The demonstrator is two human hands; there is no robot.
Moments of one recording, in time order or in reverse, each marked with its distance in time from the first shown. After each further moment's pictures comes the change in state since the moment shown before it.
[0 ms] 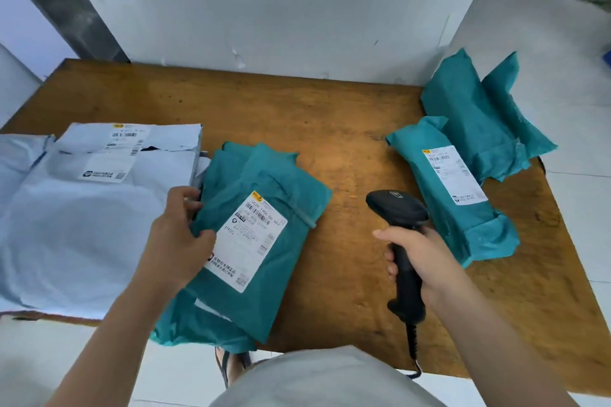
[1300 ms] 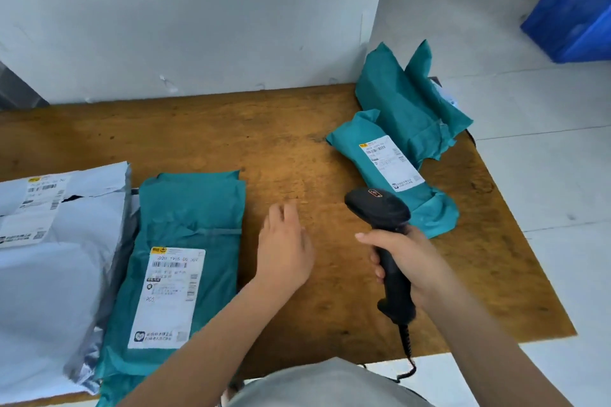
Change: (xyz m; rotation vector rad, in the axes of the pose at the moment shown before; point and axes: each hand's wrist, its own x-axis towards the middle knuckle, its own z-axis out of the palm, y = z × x) left_hand -0.013 0.071 0.171 0.373 -0.213 0.380; right_hand -0.011 -0.001 -0.051 0.055 0.032 0.006
